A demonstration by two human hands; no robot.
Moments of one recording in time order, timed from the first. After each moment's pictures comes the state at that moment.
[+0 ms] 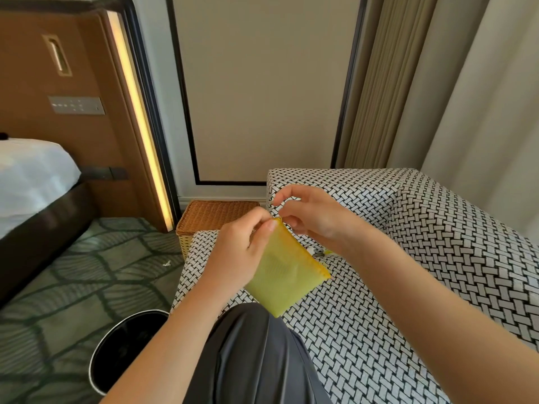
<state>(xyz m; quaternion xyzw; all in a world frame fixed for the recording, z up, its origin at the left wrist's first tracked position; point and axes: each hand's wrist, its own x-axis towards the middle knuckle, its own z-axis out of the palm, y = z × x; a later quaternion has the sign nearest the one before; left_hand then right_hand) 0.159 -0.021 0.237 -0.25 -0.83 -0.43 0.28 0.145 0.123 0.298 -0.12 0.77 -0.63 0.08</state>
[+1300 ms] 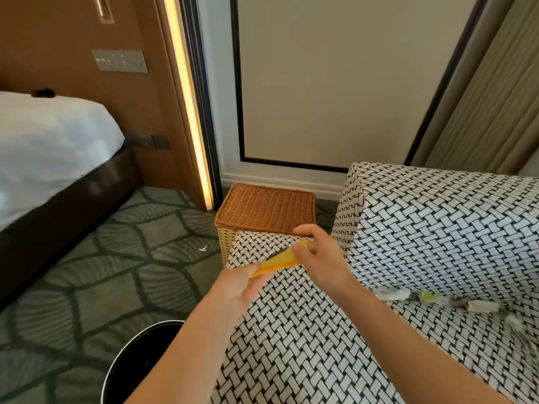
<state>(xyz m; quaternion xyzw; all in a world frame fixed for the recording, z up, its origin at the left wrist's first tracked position) -0.027 -0.125 0.103 0.37 -0.43 -0.82 -0.09 -0.053 0.025 0.127 -0.09 0.84 -0.53 0.06</state>
